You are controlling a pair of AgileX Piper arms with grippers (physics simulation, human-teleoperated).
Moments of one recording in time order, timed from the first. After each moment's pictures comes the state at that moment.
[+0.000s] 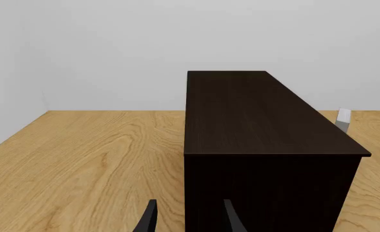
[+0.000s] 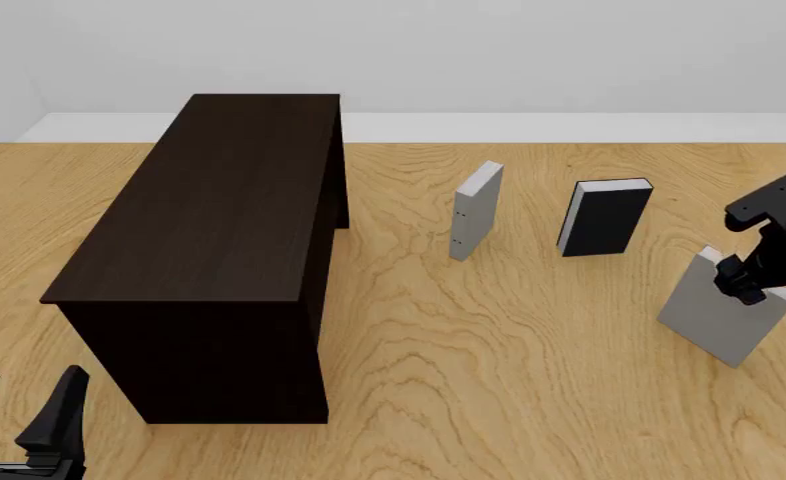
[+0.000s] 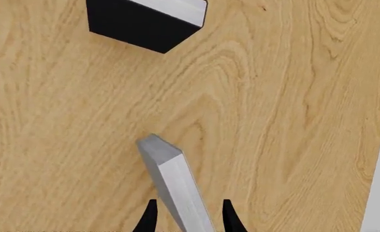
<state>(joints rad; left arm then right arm) 0.00 0.00 0.00 0.00 0.00 -0.37 1.57 -1.12 0.62 -0.76</state>
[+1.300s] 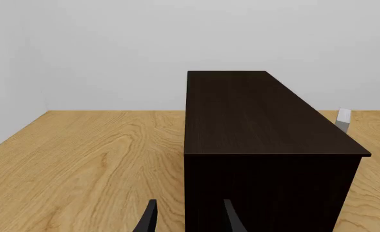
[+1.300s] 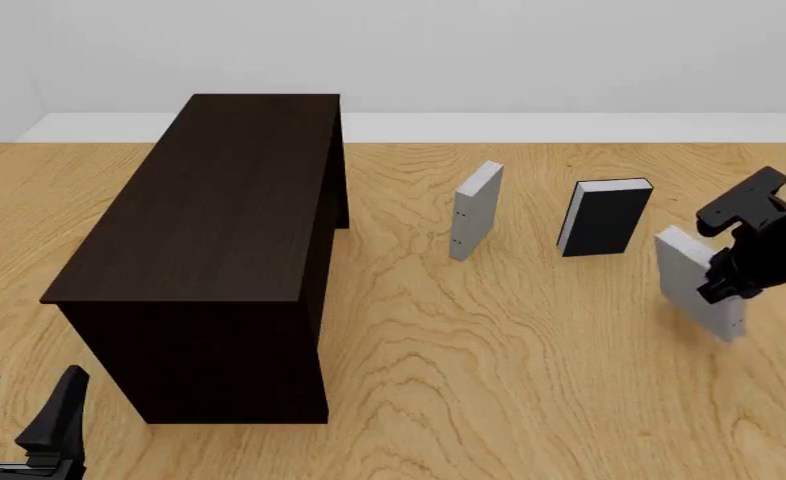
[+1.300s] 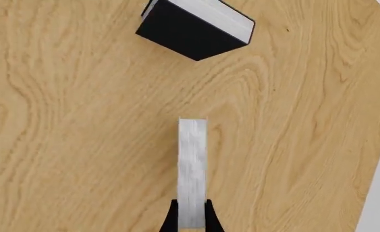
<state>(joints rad) 0.00 0.00 0.00 0.00 0.00 -0.26 1.48 -1.07 0.66 -0.75</state>
